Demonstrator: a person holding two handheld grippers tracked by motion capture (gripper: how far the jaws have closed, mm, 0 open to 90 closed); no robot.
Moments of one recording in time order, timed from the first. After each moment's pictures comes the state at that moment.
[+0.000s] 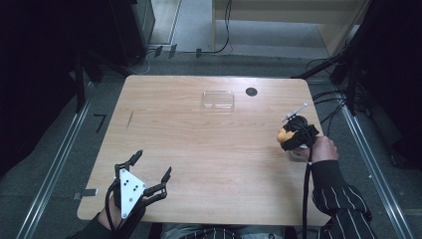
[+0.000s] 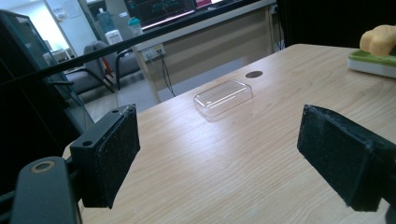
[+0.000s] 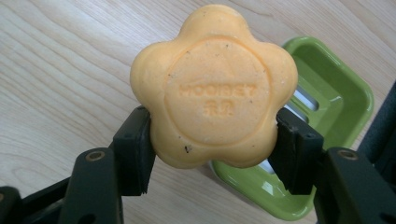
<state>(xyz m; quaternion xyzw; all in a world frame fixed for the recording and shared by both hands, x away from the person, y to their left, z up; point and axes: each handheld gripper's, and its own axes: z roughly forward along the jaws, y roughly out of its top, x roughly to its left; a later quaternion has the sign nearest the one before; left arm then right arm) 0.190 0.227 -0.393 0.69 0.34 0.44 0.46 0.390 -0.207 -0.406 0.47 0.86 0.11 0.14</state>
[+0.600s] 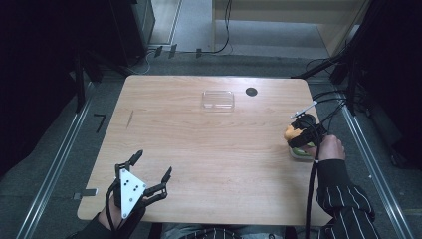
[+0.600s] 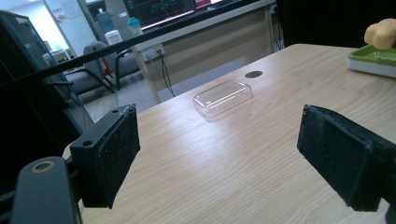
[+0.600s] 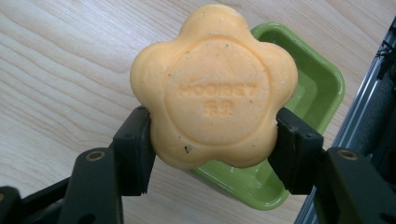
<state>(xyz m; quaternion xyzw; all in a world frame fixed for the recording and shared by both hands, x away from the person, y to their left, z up) 0.190 0.227 -0.393 0.69 0.34 0.44 0.46 0.395 -0.228 -0.406 0.50 0.85 0.11 0.15</state>
